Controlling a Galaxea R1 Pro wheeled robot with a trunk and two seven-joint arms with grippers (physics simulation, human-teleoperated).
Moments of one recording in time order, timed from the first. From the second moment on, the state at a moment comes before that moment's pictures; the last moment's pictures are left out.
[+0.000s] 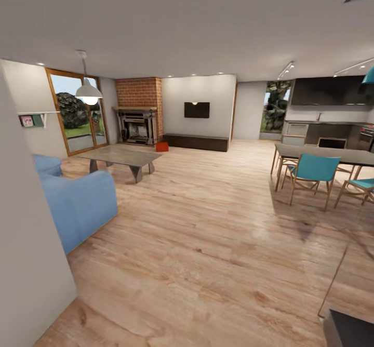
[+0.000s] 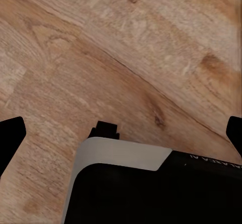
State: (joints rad) left arm -0.24 0.00 -0.07 0.00 0.29 -0.07 0.06; right arm -0.11 -0.05 0.56 0.03 -0.47 -0.22 -0.05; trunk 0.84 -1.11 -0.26
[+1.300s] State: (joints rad) left arm -0.24 0.00 -0.07 0.00 0.29 -0.07 0.06; right arm -0.11 -0.05 0.55 0.03 -0.47 -0.23 -0.05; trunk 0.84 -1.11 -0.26
